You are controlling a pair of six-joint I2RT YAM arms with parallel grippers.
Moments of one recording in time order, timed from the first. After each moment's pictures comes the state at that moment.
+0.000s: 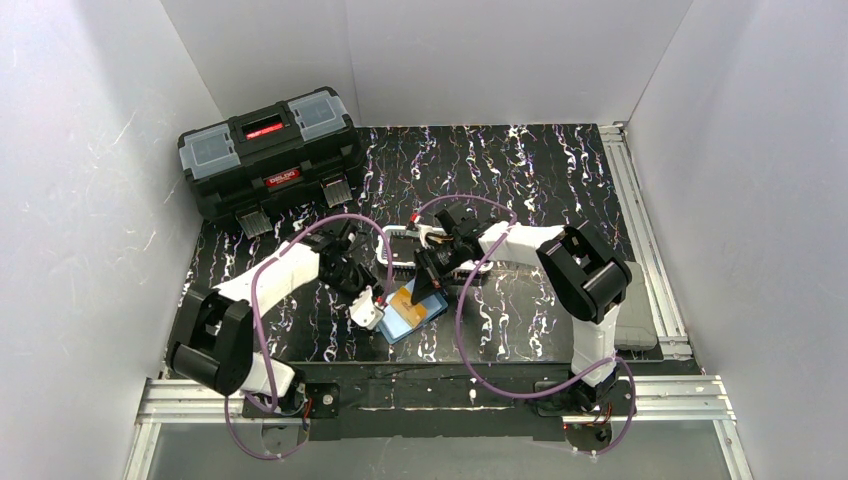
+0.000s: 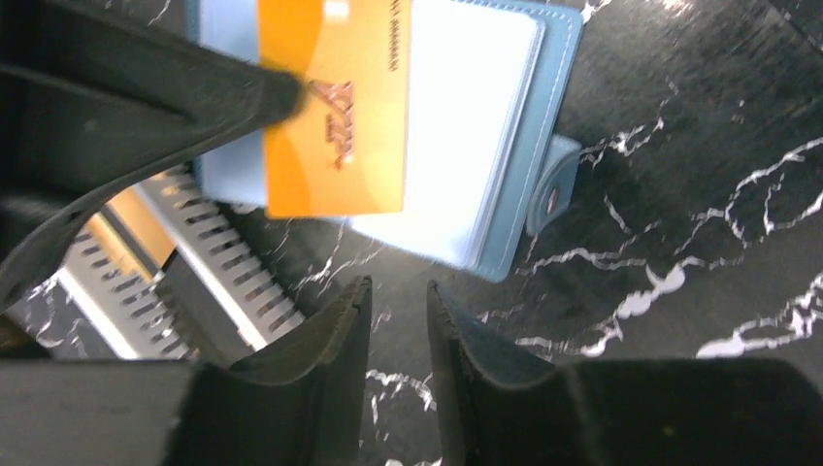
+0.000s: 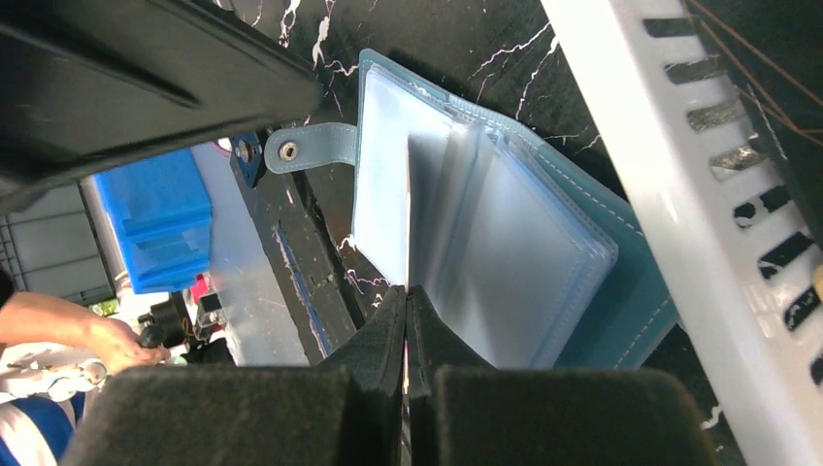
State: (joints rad) left arm -0.42 1.39 0.88 -0.92 0.62 2.05; right arm 0.73 1.94 1.15 -0.25 -0.88 0.31
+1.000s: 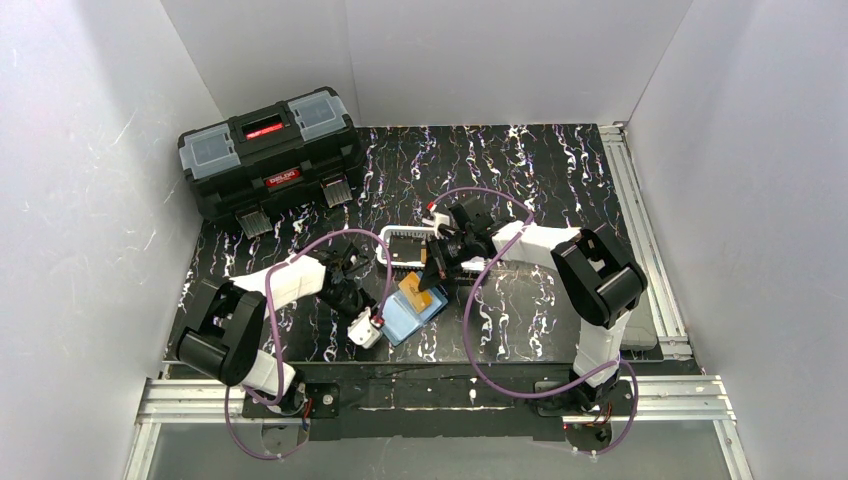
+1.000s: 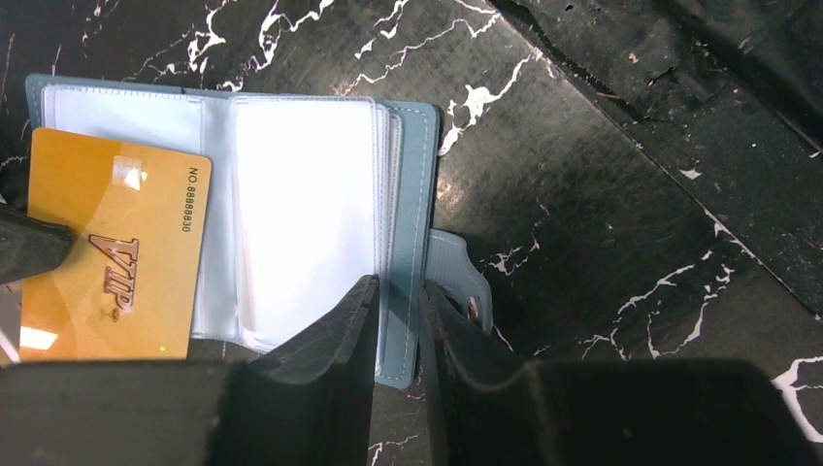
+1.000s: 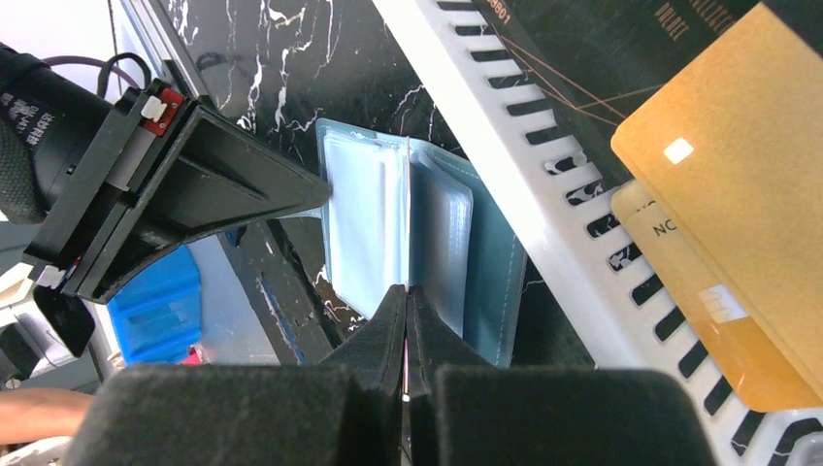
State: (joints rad) left arm -0.43 1.46 0.69 -0.83 0.74 2.08; right arm 0.67 1.86 1.08 -0.16 -0.76 0.41
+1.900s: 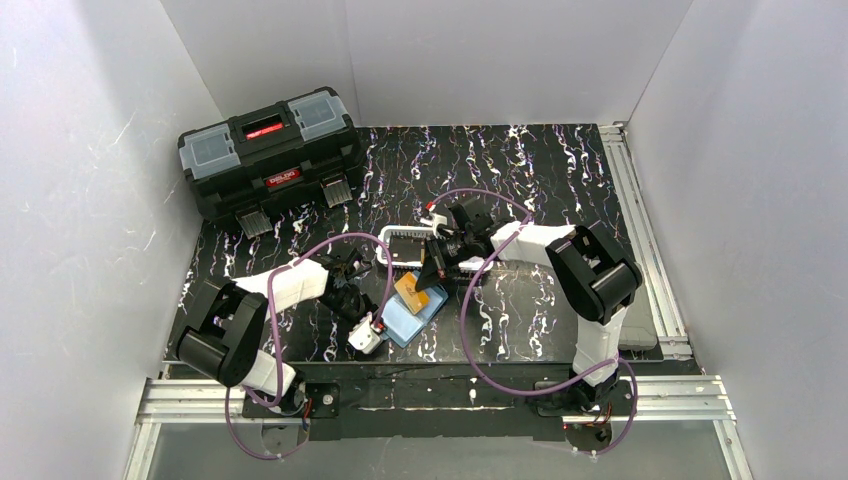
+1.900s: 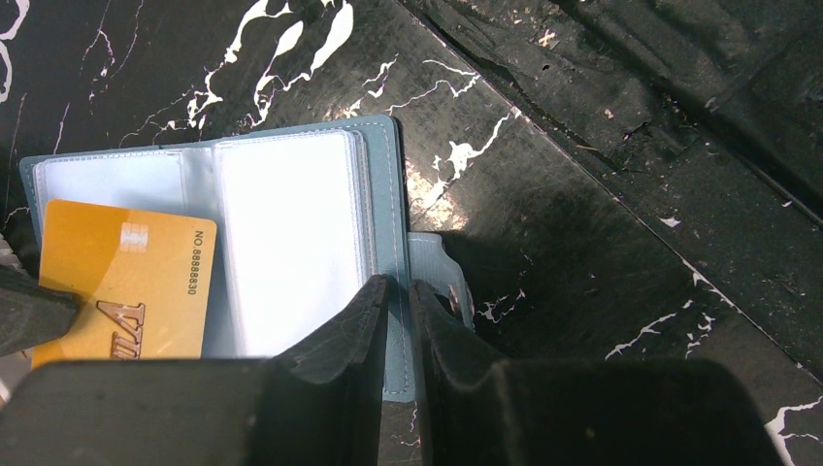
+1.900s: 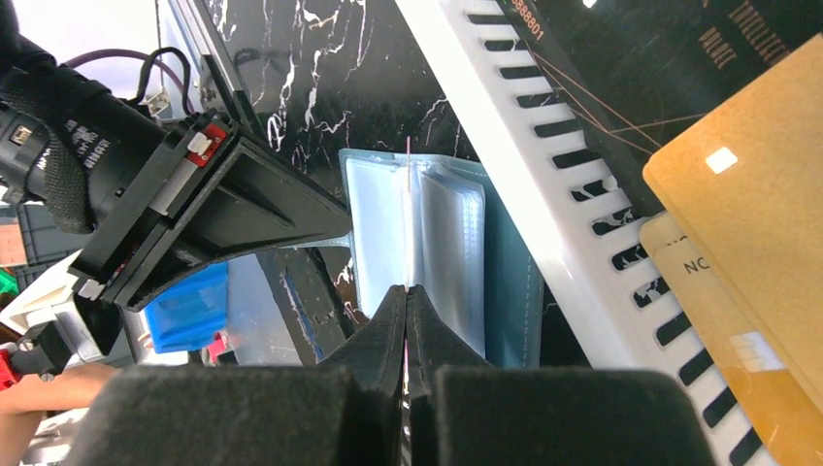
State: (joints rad) left arm -0.47 1.46 0.67 -0.82 0.79 2.09; right arm 0.66 1.89 1.08 -0.11 -0.84 0.43
